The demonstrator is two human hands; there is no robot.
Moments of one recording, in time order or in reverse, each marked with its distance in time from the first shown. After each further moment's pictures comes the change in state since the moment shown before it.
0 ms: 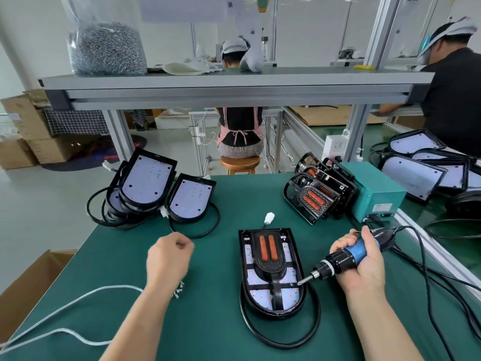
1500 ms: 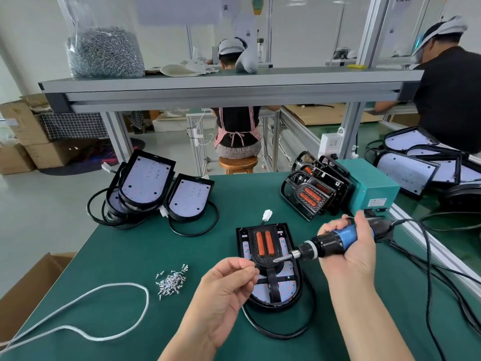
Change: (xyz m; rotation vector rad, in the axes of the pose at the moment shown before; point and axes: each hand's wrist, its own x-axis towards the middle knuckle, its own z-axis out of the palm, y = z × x) left_hand -0.110 0.047 0.016 -1.280 -0.630 -0.350; right_hand -0.043 0.019 0.048 0.065 0.028 -0.061
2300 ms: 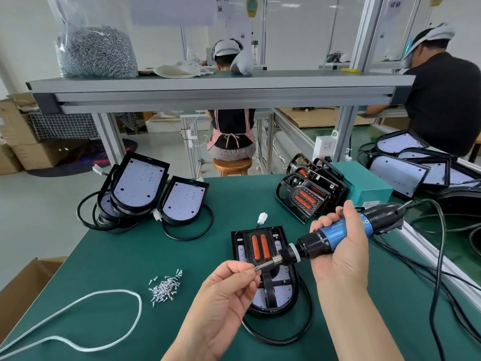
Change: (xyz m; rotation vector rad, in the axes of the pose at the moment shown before) left_hand -0.002 0.000 0.007 -0.142 -0.064 -0.063; right_hand -0.036 0.010 0.028 -0.178 -0.062 -0.170
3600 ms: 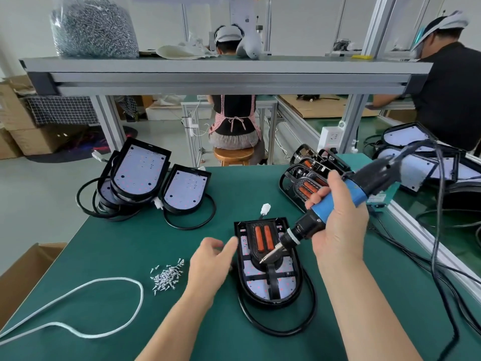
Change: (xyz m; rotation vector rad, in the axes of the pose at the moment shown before) left_hand 0.063 0.010 -0.035 0.999 0.466 0.210; right_hand 0.010 0.008 0.025 -0.305 -0.133 -0.179
